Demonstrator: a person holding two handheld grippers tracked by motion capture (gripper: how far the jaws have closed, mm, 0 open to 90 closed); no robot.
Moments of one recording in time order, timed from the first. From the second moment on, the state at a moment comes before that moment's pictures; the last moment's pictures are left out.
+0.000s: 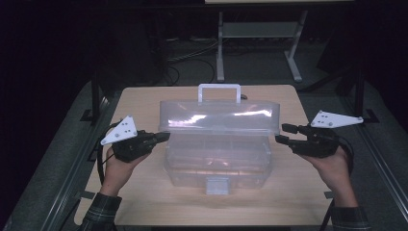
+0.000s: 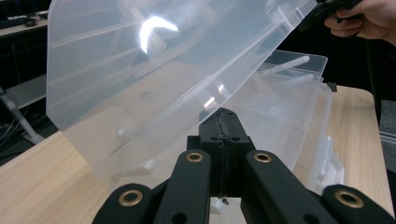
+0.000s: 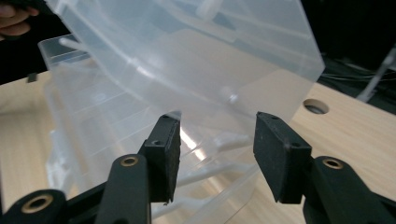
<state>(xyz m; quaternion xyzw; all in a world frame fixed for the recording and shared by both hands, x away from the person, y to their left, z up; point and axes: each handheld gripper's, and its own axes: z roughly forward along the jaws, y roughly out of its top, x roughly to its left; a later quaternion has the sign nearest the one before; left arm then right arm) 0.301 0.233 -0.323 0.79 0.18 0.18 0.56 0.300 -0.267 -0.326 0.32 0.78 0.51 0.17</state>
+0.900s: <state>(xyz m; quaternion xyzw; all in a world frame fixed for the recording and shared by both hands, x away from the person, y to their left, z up) 0.295 0.240 -0.329 0.80 0.19 0.15 0.55 0.308 -0.254 -0.324 0.32 0.78 0.51 0.18</state>
